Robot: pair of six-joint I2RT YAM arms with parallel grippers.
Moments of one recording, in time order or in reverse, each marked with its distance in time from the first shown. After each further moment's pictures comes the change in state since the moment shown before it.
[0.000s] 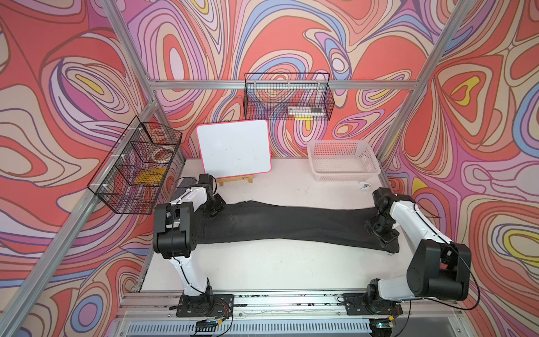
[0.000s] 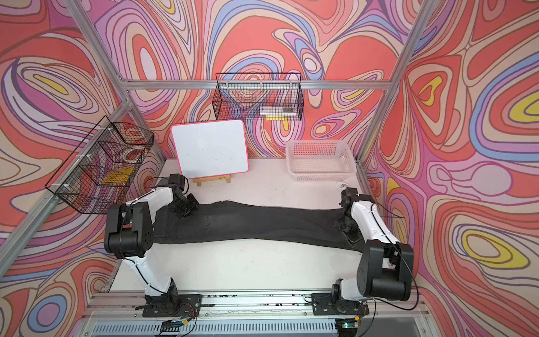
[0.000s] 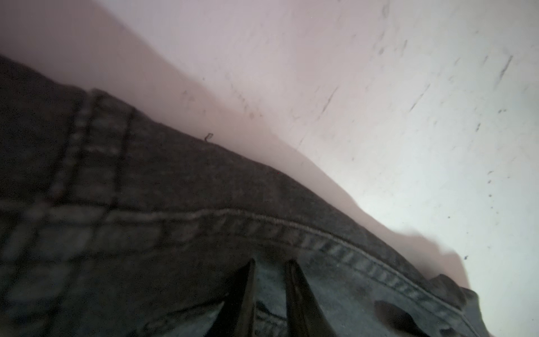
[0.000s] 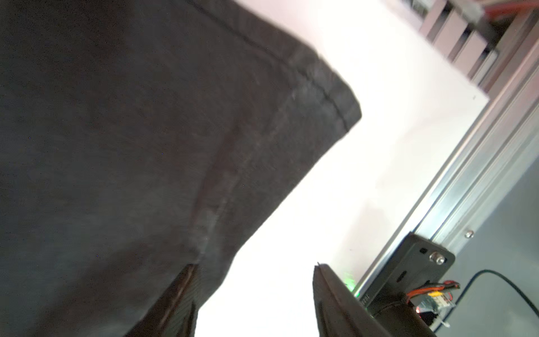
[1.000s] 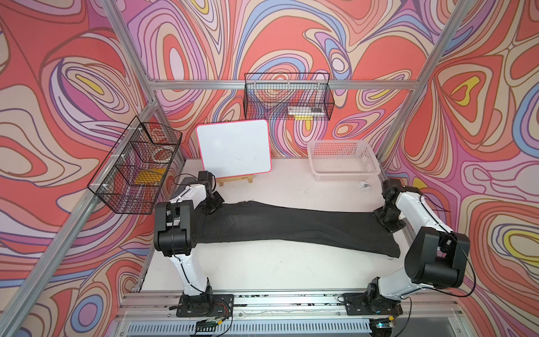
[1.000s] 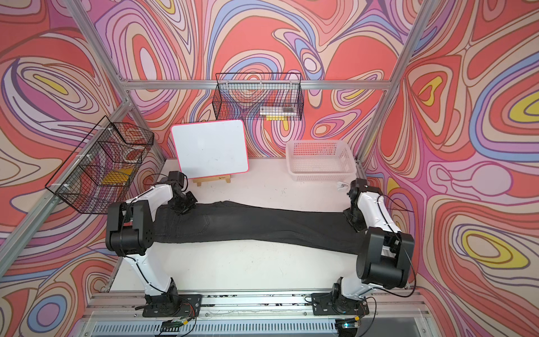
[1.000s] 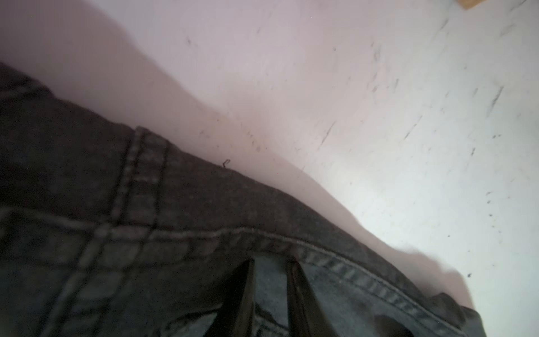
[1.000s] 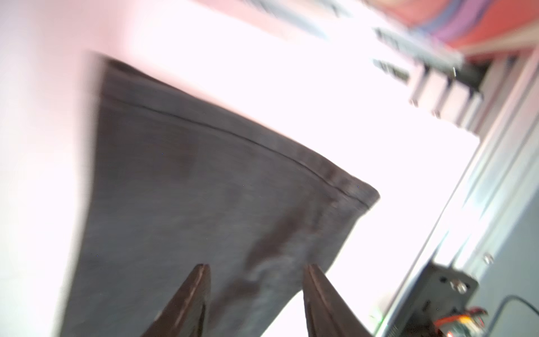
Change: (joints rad) left arm 0.008 0.024 0.061 -0.036 -0.046 0.024; right arm -0.057 0.111 0.111 0.073 0.047 0.017
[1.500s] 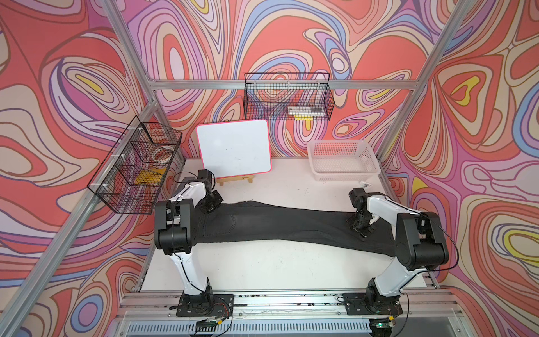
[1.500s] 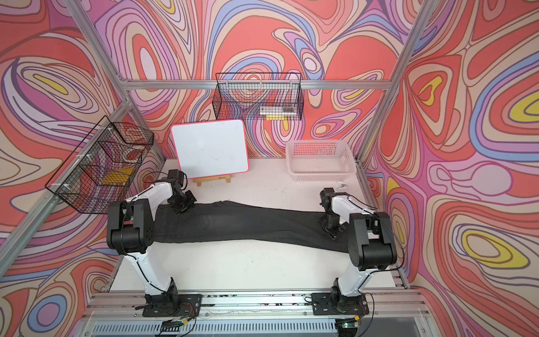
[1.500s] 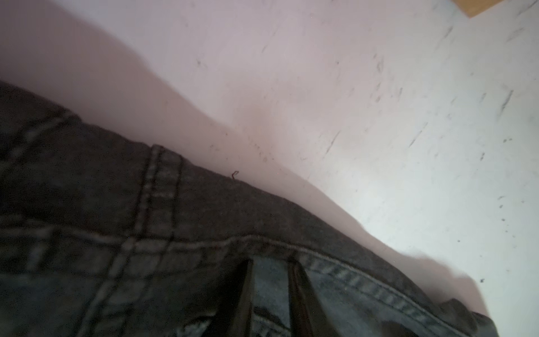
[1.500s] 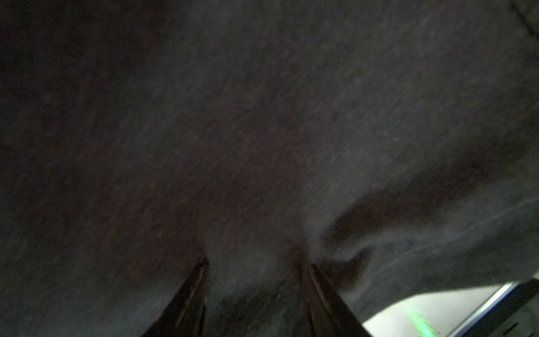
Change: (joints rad) left arm 0.003 0.023 0.043 -0.051 -0.032 0.051; right arm 0.201 0.132 -0.218 0.171 -0.100 0.077
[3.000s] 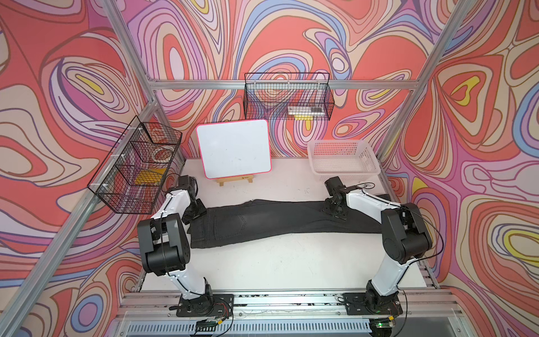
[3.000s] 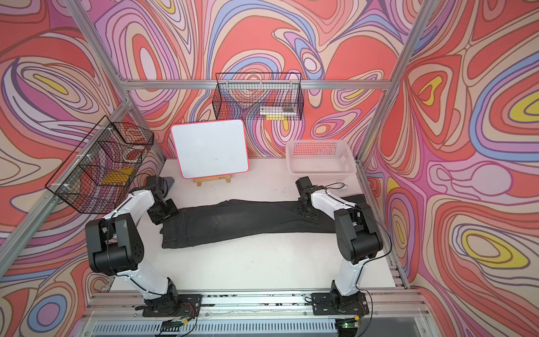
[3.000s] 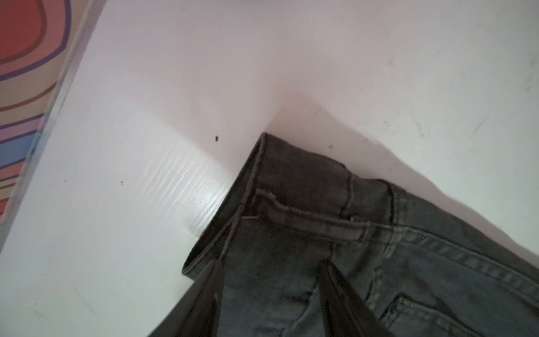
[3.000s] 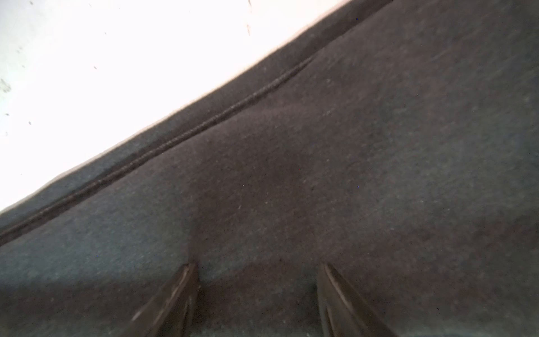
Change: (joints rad) left arm 0.152 -0.201 -0.144 -0.073 -0.130 0.151; right arm 0.282 0.106 0.160 0.264 -0.017 -0.335
